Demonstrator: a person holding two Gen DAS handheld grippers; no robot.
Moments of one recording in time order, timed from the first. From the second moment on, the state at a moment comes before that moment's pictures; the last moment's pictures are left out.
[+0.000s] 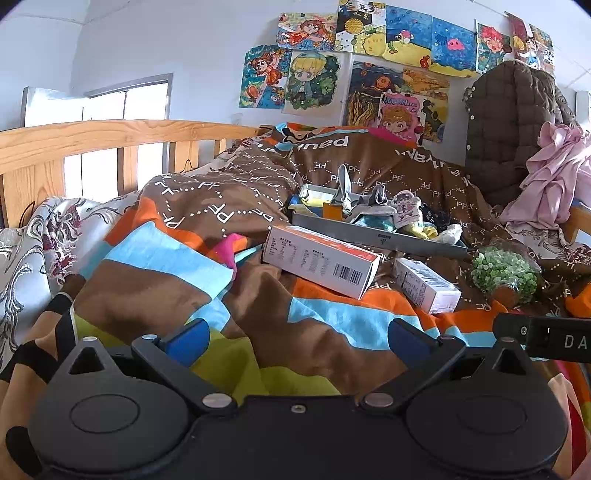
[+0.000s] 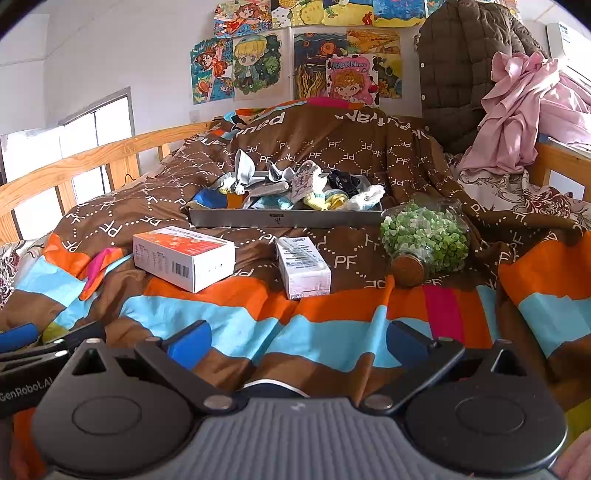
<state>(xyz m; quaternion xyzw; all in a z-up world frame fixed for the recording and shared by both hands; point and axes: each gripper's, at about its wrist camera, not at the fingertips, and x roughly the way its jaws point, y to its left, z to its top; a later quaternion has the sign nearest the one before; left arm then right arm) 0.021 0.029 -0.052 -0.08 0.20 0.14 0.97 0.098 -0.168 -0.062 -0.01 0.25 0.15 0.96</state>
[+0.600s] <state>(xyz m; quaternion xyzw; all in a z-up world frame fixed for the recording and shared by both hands) 0.021 0.029 -0.052 -0.08 0.20 0.14 0.97 0.098 -0.168 -0.062 -0.01 0.25 0.15 0.96</state>
